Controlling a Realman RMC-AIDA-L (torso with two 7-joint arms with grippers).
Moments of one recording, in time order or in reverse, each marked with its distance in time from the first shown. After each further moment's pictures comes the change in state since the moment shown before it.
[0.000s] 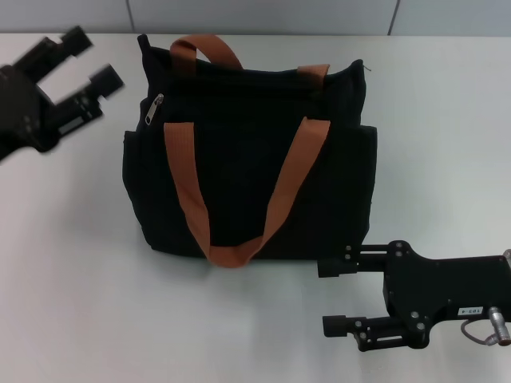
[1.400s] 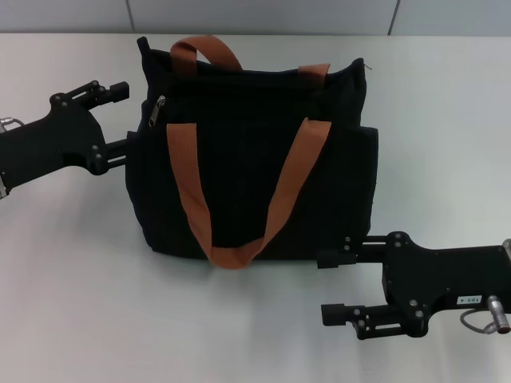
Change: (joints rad) left arm -0.096 0.019 -0.010 0.041 0.322 -0.383 0.186; right arm 0.014 -0.002 0.003 -0.014 0.007 0.004 0.049
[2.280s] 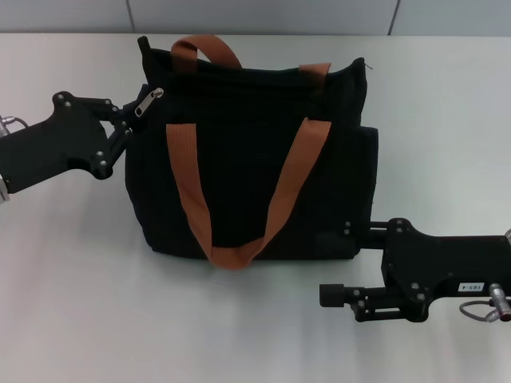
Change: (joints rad) left arm 0.013 -0.024 -0.020 0.018 -0.003 0.029 0.124; right arm 0.000 0.003 0.015 0.009 0.052 -0.025 0.049
